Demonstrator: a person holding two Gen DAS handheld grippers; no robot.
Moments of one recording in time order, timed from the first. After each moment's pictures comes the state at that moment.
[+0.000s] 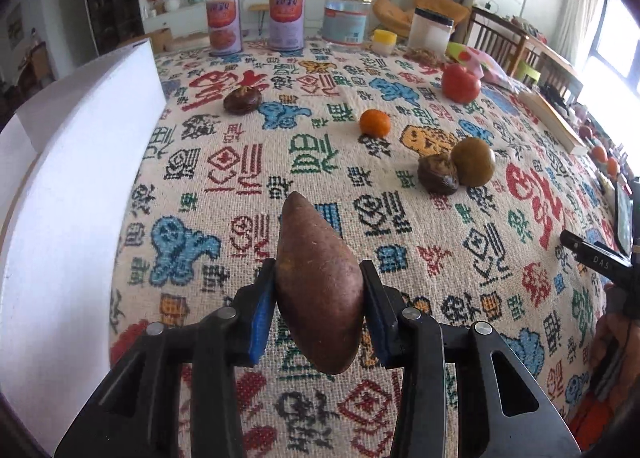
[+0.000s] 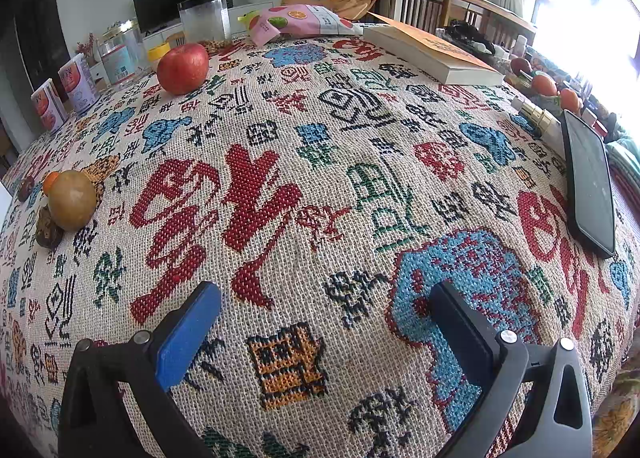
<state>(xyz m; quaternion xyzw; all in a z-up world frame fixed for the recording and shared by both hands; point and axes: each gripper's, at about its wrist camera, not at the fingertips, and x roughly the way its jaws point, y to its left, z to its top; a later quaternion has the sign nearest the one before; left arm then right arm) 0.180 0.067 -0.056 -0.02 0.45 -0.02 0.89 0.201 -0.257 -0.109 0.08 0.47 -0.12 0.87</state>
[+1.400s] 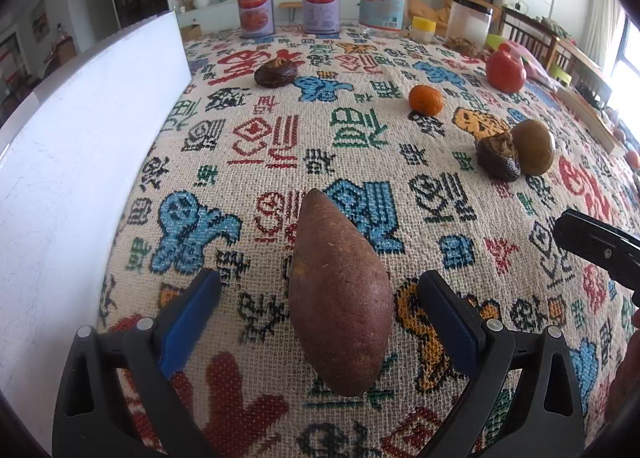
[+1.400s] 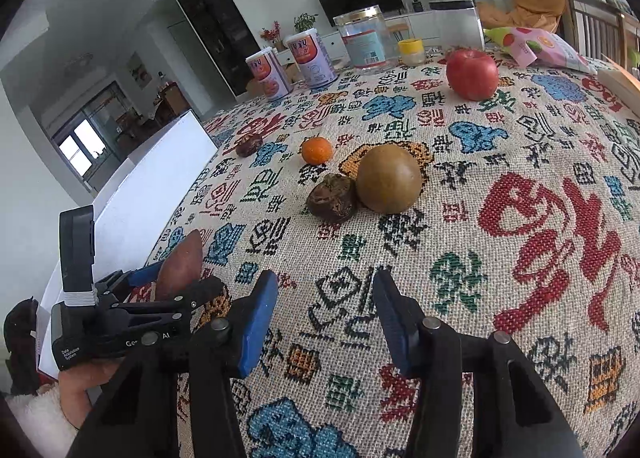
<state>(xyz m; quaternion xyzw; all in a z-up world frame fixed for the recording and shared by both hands) 0.186 0.074 -0.091 -0.01 0.44 0.03 0.90 0.212 -0.117 -0.085 0.13 0.42 0.24 0.87</state>
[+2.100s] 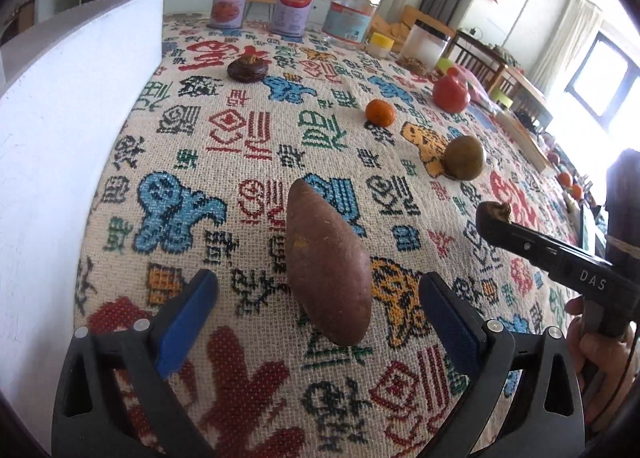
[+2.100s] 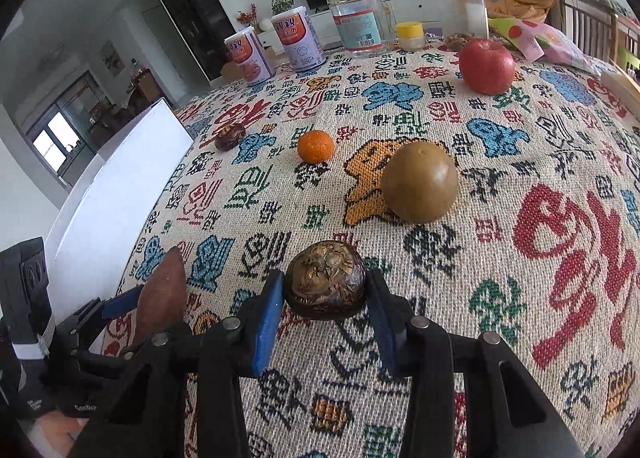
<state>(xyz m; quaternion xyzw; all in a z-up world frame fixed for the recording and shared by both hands) 0.164 0.115 -0.080 -0.12 0.44 -0.10 0.89 0.221 -0.091 -0.083 0.11 0.45 0.20 0.87</state>
